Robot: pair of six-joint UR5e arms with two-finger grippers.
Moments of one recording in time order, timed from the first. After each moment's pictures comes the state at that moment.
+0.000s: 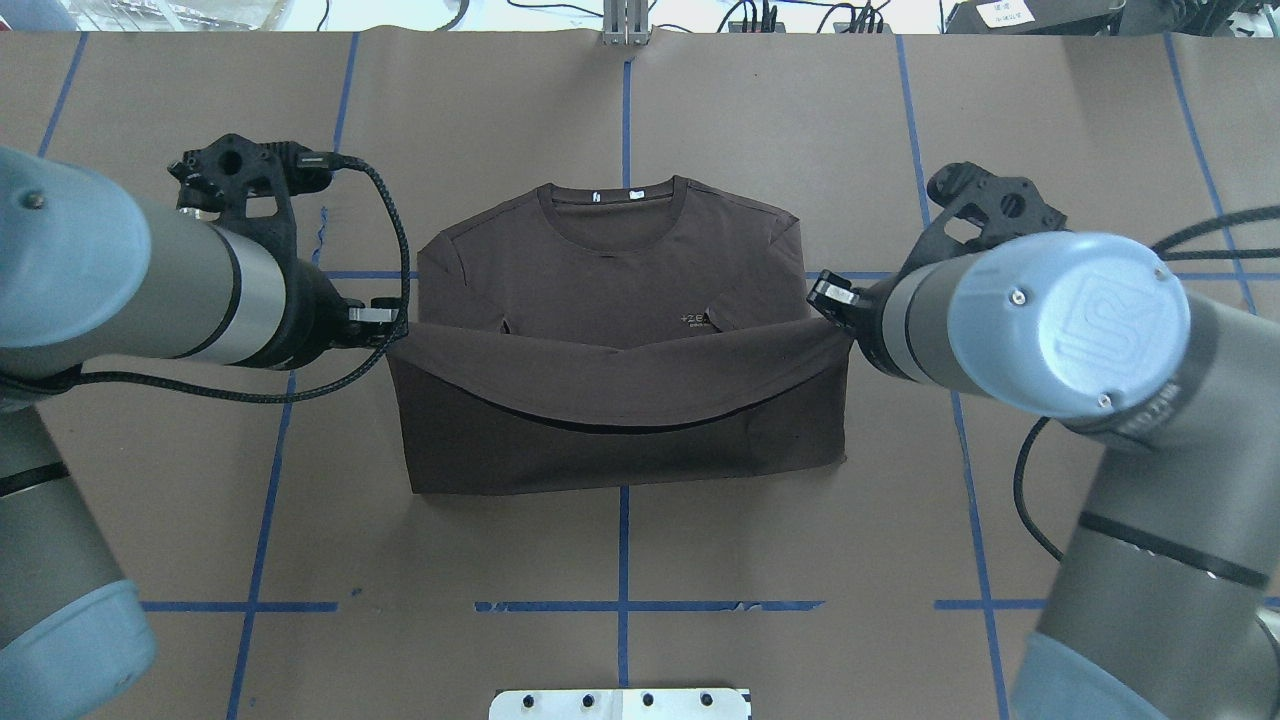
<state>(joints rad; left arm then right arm) -0.62 -2.03 -2.23 -1.37 -1.76 -1.23 0.54 -1.11 2.22 -1.88 1.54 1.71</state>
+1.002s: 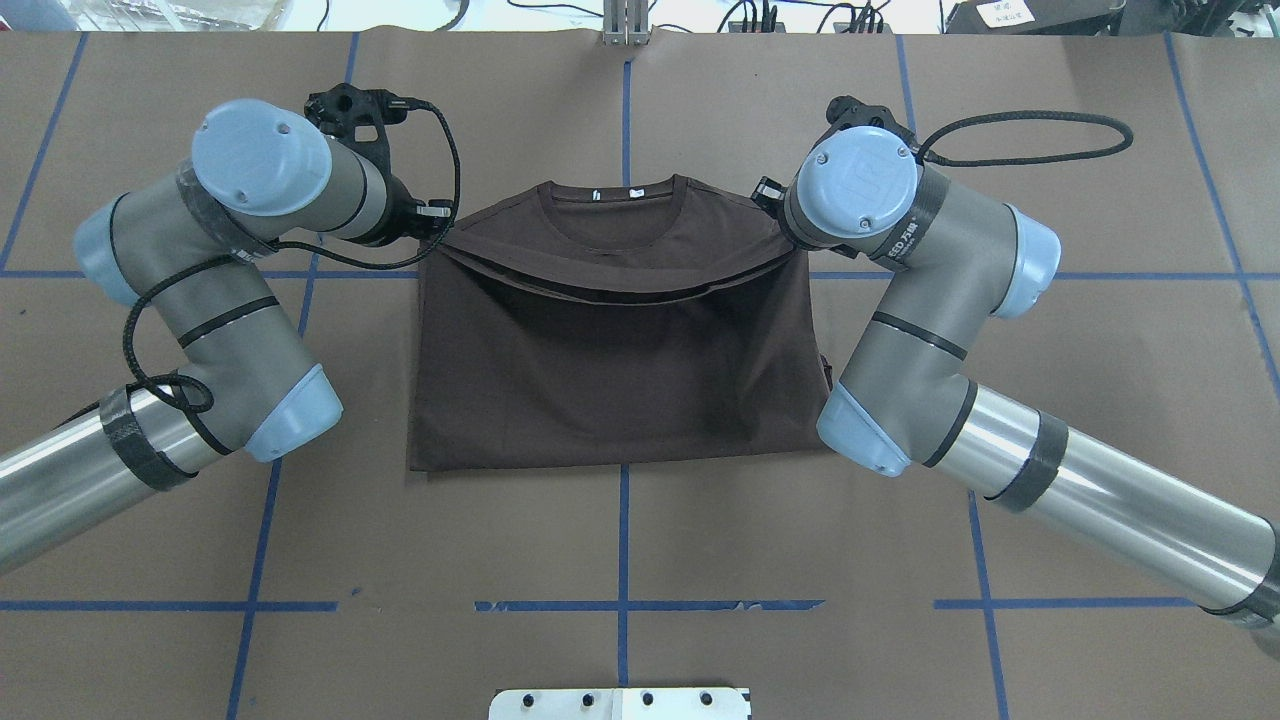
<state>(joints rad) -0.74 -2.12 -1.56 -1.95 -1.75 -1.12 0.68 -0.96 1.54 -1.37 1.57 1.64</state>
